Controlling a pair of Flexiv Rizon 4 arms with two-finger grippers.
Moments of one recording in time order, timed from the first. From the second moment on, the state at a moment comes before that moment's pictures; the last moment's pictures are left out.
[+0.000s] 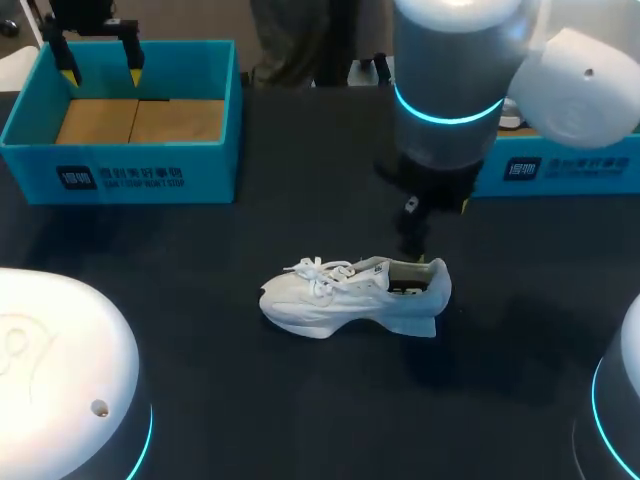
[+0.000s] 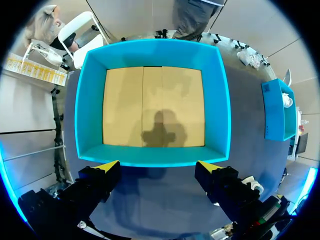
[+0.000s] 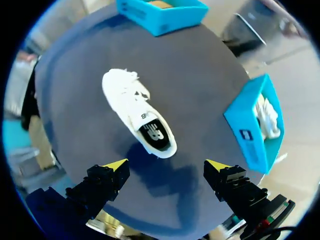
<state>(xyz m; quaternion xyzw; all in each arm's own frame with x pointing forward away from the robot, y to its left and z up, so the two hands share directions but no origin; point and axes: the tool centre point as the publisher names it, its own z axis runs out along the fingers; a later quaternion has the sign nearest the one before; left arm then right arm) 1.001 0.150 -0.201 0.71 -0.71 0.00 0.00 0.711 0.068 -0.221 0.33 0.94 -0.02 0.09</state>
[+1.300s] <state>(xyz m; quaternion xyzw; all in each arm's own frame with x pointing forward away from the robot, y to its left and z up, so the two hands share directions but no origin) 1.001 0.150 -0.201 0.71 -0.71 0.00 0.00 0.715 0.037 -0.221 0.07 1.00 0.06 0.03</state>
